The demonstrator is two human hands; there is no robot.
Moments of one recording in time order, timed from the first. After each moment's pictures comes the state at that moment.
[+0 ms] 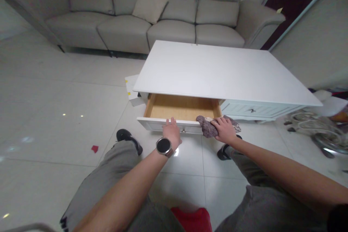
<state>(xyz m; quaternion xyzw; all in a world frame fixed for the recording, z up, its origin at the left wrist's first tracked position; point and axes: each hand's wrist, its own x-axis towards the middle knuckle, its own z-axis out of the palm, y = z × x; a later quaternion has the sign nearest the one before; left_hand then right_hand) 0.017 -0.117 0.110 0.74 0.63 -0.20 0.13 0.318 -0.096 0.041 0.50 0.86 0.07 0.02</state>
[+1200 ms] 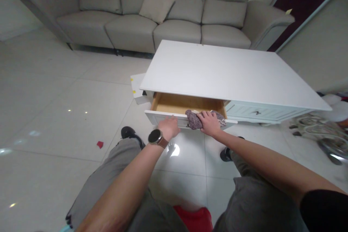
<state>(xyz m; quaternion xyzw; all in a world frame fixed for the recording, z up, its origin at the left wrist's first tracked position) -0.030 -0.094 0.136 0.72 0.63 -0.15 0.24 0.212 -0.065 0.052 0.51 0.86 0.07 0.05</state>
